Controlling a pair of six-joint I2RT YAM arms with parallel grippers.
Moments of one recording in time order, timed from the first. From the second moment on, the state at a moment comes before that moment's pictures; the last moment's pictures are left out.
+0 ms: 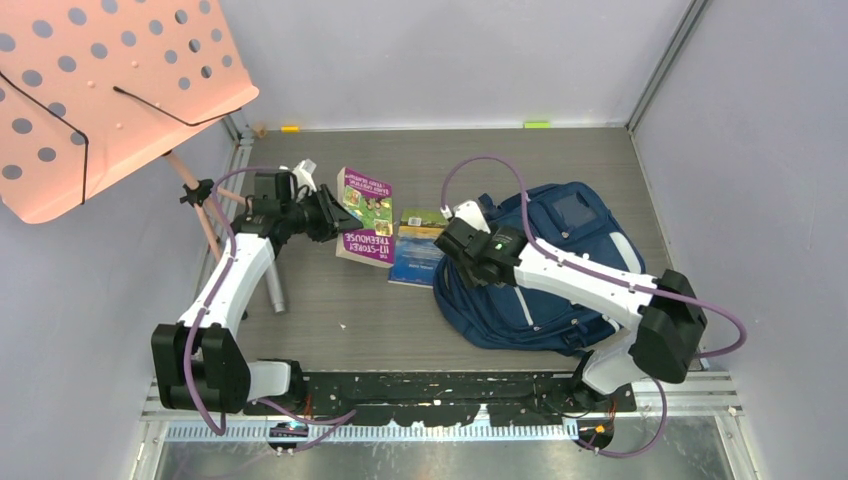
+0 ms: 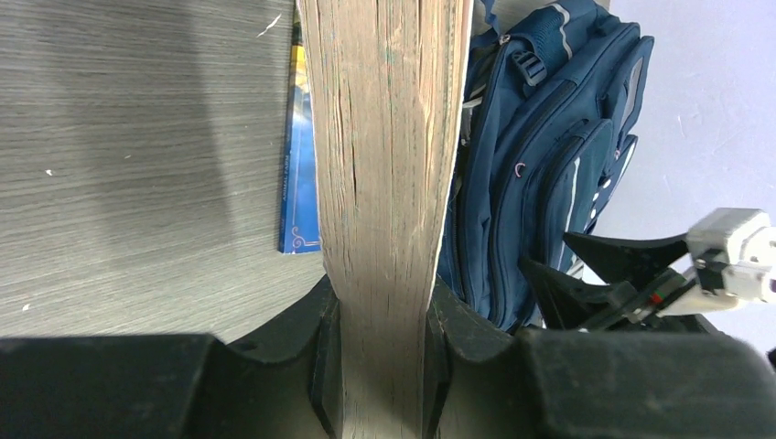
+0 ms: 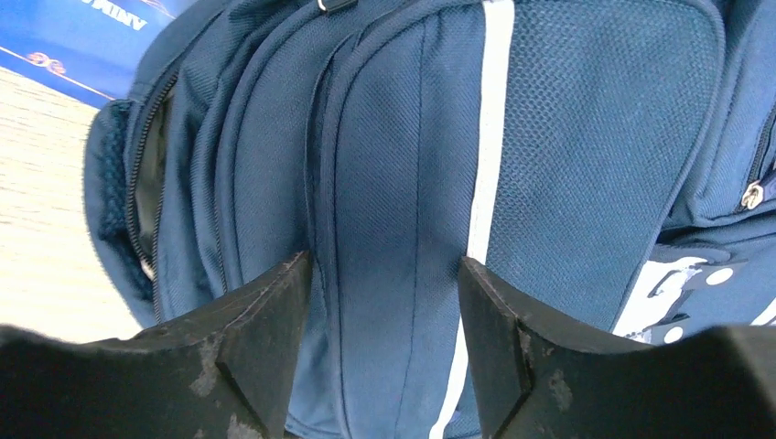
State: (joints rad) left arm -0.07 1.28 0.99 -0.45 0.59 -0.57; right arm 0.94 1.46 1.18 -0.88 0.55 0.41
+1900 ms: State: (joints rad) left arm -0.76 1.94 1.31 -0.03 0.64 -1.24; right arm 0.53 1.25 1.40 -0.89 0.13 0.55
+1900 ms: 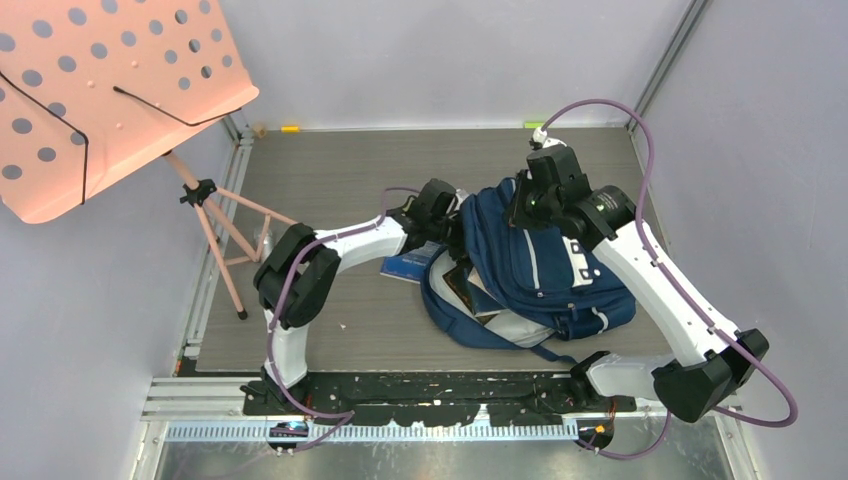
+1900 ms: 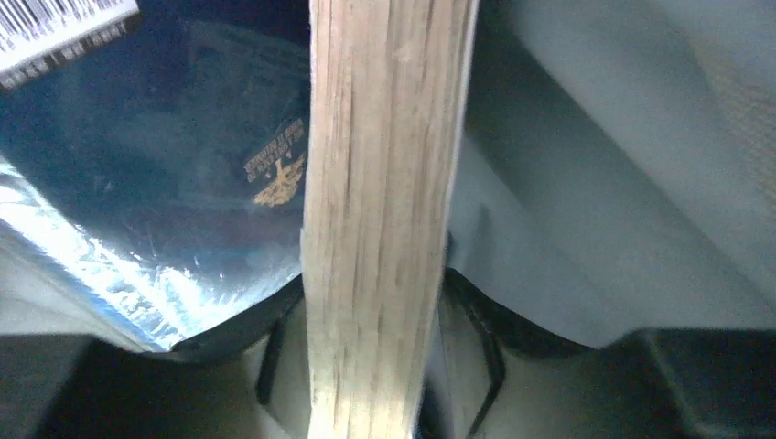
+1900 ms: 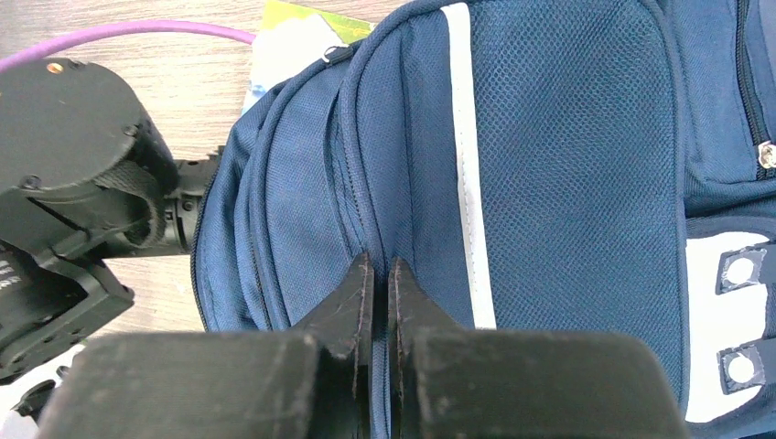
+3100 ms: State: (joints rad) left arm -0.72 1.86 1.44 -0.54 0.52 -0.89; right arm 0.53 1.21 1.30 -0.81 0.15 0.52
